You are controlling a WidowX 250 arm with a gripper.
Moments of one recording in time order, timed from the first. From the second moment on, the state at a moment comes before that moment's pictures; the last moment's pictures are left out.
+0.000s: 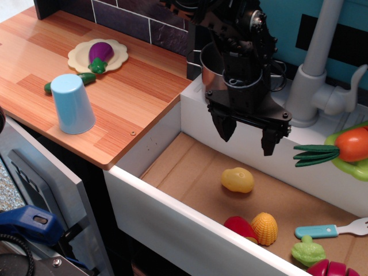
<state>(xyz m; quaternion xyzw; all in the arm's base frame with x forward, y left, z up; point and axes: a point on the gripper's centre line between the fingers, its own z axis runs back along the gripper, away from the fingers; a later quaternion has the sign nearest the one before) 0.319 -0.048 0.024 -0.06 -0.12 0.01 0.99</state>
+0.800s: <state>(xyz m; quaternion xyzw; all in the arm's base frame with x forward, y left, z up) 0.327 -0.049 -0.014 -0.06 -0.10 0.03 0.99</state>
